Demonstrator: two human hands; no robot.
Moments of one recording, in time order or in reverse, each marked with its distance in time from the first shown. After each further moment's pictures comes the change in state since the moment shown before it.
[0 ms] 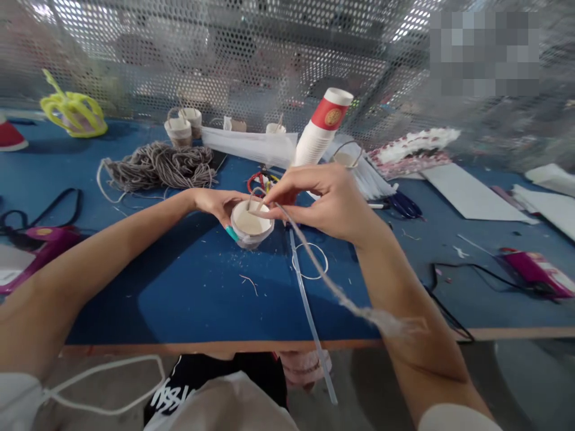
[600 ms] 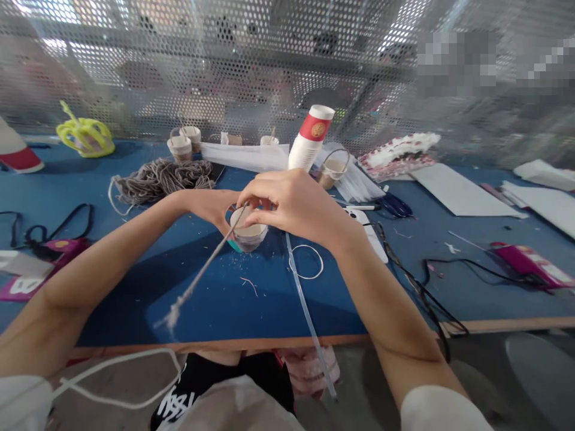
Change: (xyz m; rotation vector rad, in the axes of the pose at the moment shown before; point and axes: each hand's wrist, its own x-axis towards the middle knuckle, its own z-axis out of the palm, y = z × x) left_hand -0.010 0.059 0.025 0.671 0.162 -0.046; right_hand 0.018 -0.025 0.008 -0.319 -0.135 0.055
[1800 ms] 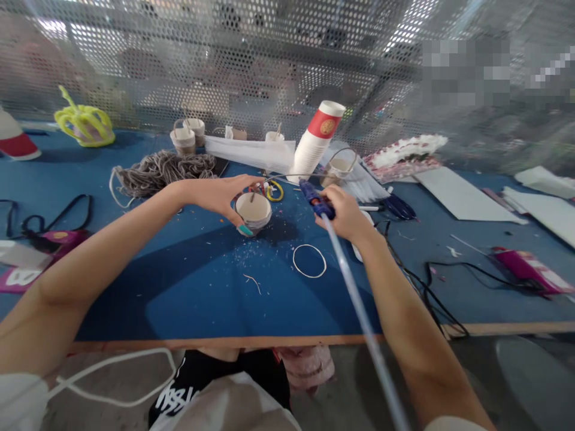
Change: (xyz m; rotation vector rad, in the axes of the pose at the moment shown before) left_hand -0.005 -0.010 -0.006 0.132 0.180 -0.131; right_hand -0.077 0.121 0.023 -0.190 0.150 0.324
